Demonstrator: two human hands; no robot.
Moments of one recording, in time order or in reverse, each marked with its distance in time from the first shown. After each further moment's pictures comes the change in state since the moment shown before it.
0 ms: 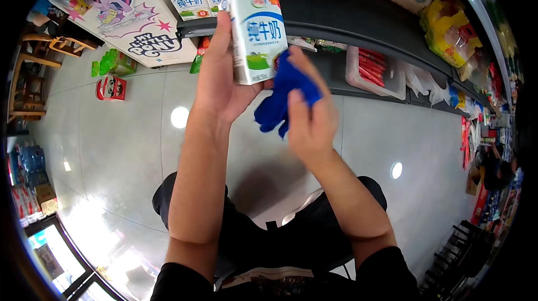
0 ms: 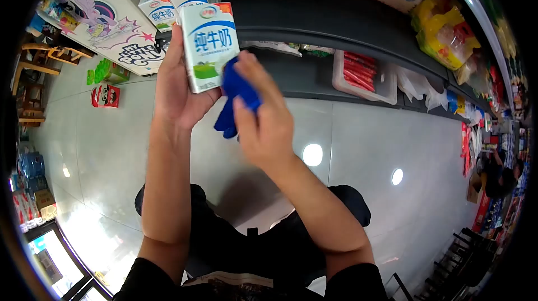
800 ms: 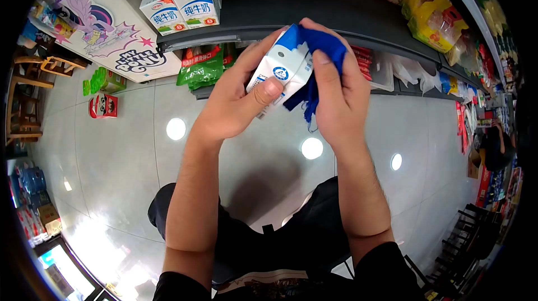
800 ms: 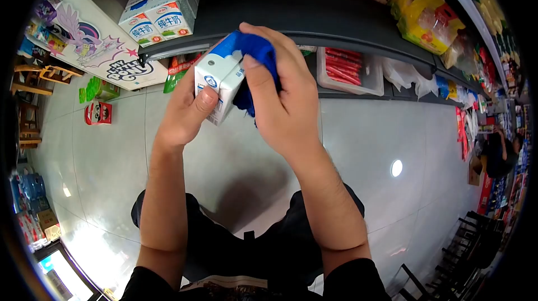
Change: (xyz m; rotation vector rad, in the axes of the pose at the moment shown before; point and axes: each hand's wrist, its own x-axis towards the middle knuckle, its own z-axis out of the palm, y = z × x) left_hand -0.013 -0.025 0.005 0.757 -0.389 0.240; right_hand 0.043 -0.025 -0.047 0.045 0.118 0.040
